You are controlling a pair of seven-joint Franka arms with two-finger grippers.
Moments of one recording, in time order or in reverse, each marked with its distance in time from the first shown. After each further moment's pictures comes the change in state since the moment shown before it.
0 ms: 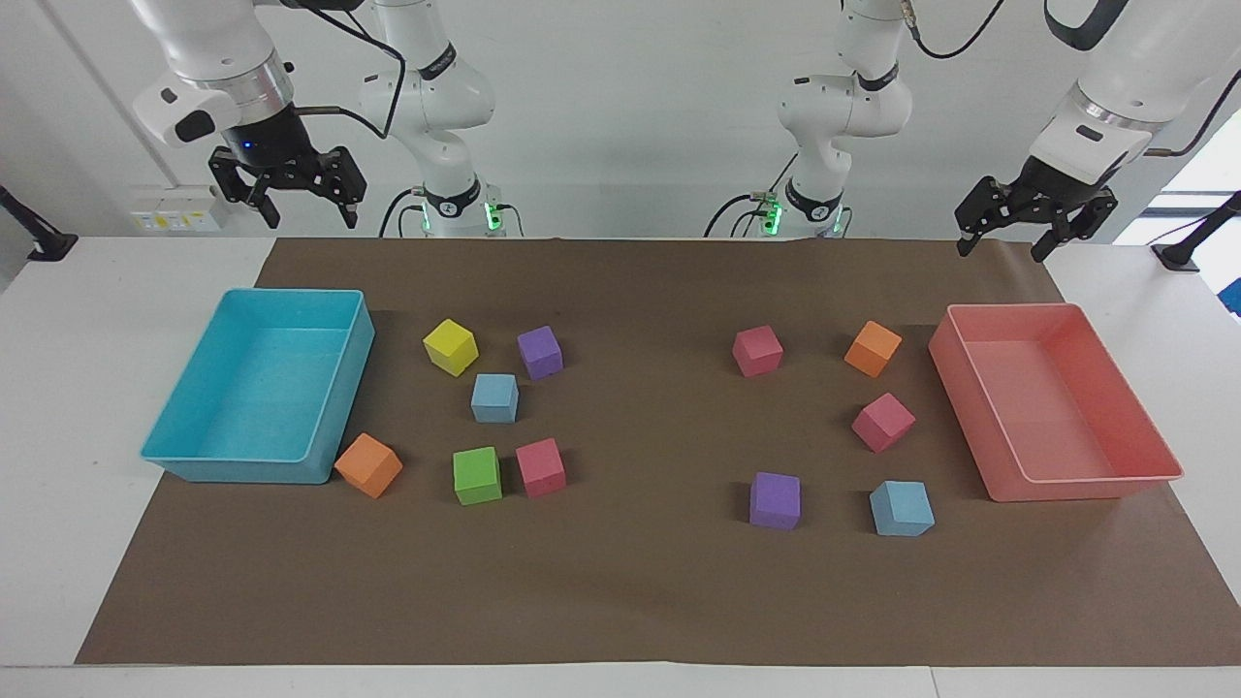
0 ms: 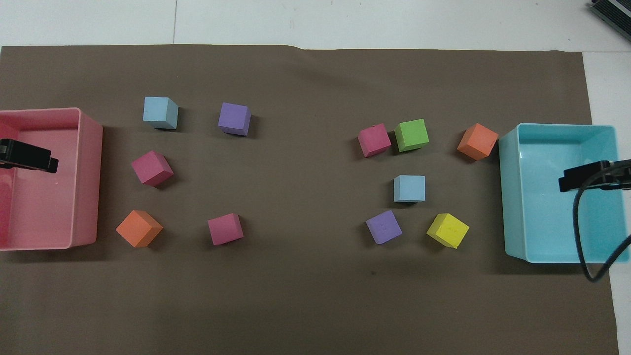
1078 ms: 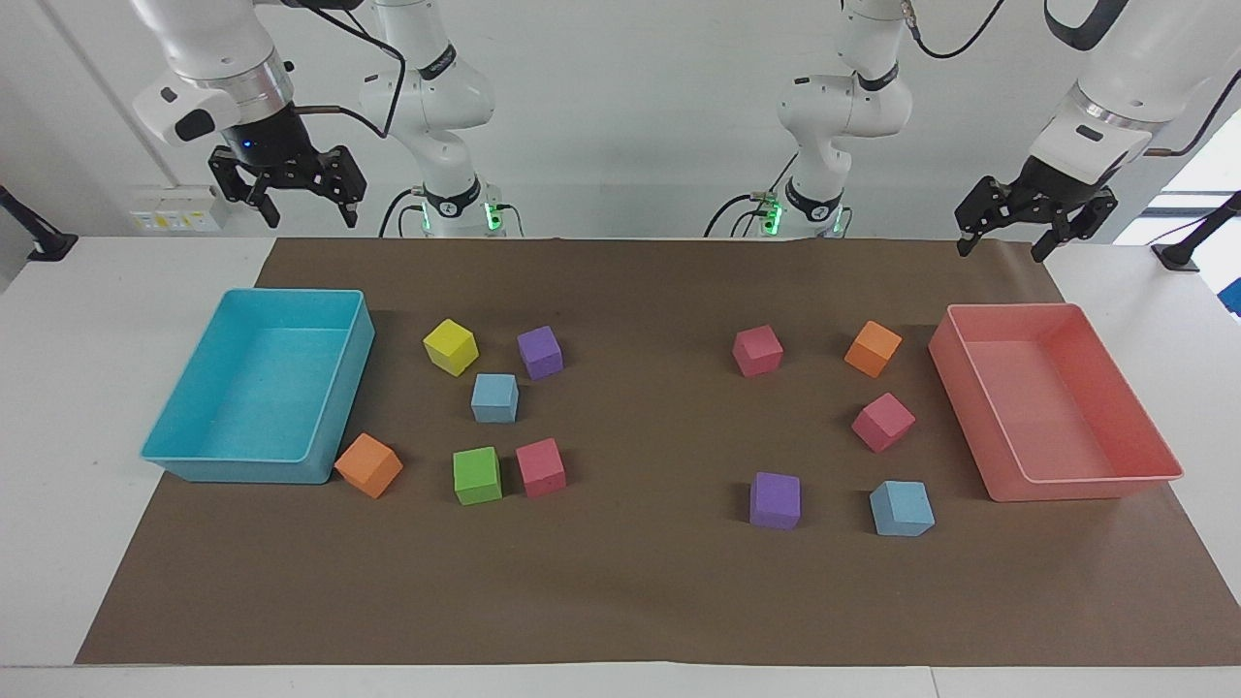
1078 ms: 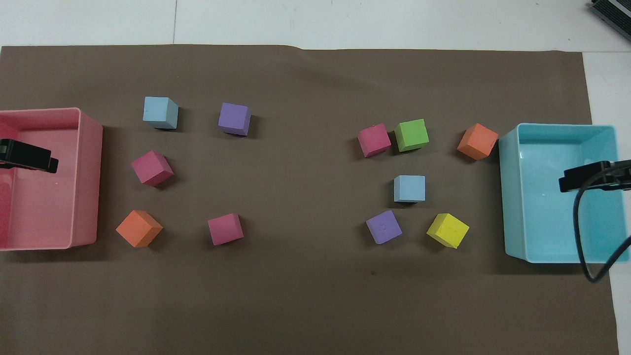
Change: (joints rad) left arm 0.000 0.000 0.000 0.000 0.000 0.000 0.000; right arm 0.000 -0.002 0.000 -0.001 0.000 0.000 0.000
